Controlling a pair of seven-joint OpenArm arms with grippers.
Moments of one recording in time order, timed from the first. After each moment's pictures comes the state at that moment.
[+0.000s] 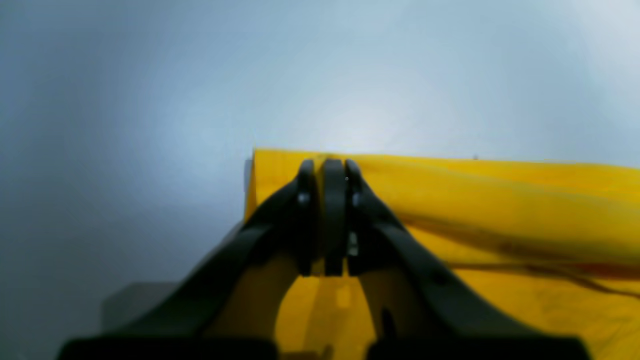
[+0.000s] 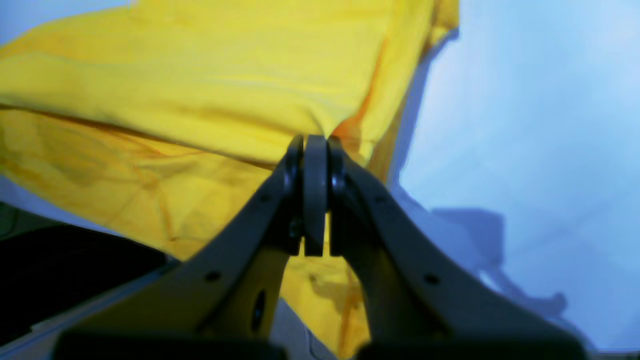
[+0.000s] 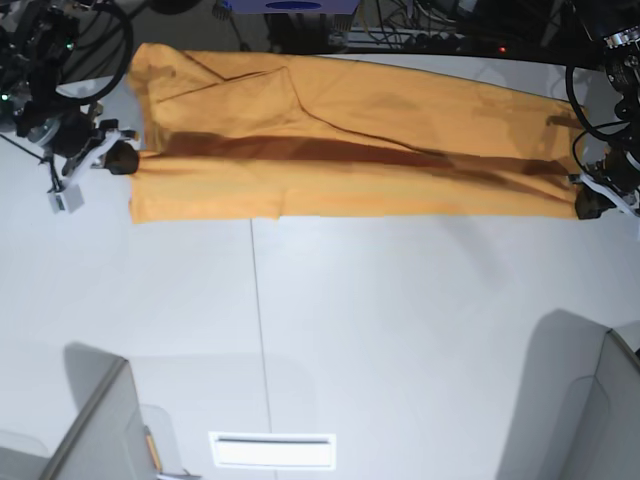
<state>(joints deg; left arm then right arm) 15.5 -30.5 -36.3 91.1 -45.5 -24.1 55.2 -18.1 15.5 30.4 112.1 51.3 18.4 -79.5</state>
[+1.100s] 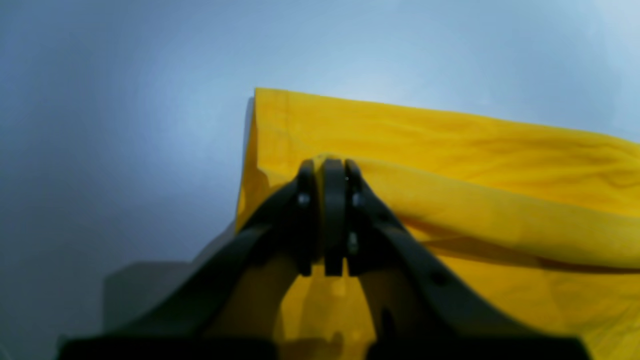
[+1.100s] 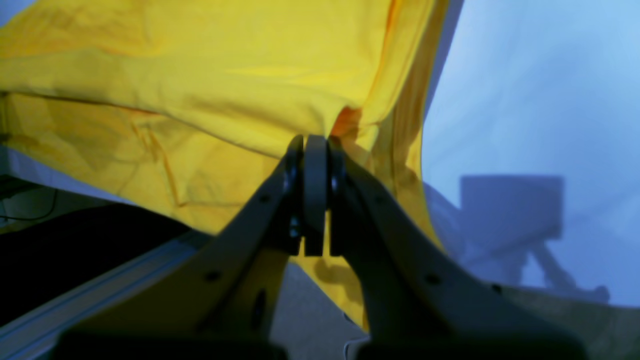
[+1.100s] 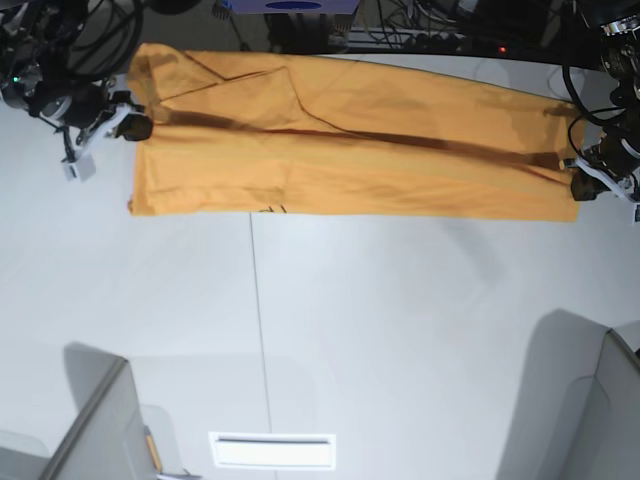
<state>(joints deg) 19.2 -30.2 -35.9 91.4 -45.3 -24.1 55.0 -23.7 13.7 30.5 108.4 51.7 18.4 -79.1</state>
